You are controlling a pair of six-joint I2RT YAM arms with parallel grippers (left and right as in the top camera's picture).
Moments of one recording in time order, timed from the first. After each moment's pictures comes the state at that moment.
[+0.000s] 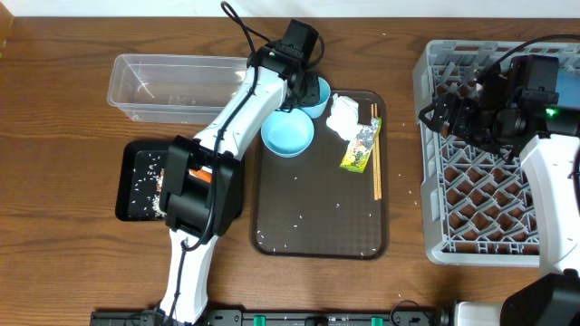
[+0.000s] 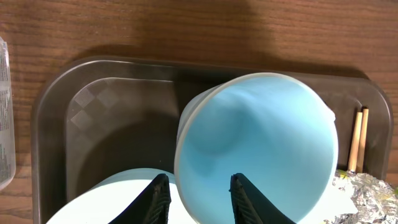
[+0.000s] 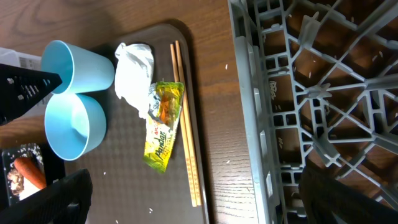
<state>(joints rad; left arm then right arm) -0.43 2.24 1.93 -0.86 0.06 -0.50 -0.13 1.53 1.33 -0.91 -0.37 0.24</state>
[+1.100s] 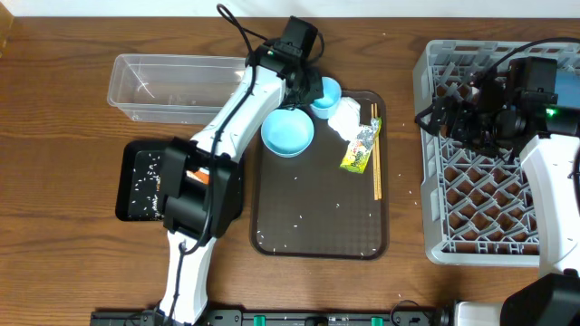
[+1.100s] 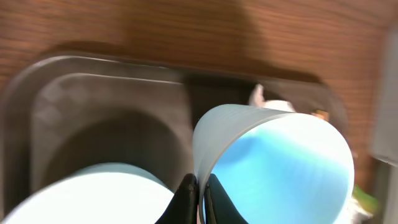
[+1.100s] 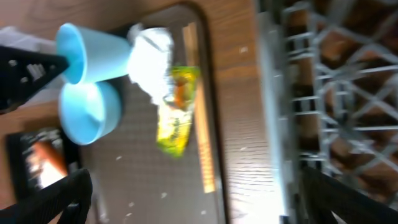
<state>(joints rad) -0.43 2.21 1.93 -0.84 0.15 -0.57 -0.13 1.53 1.33 -0.96 -0.45 0.23</state>
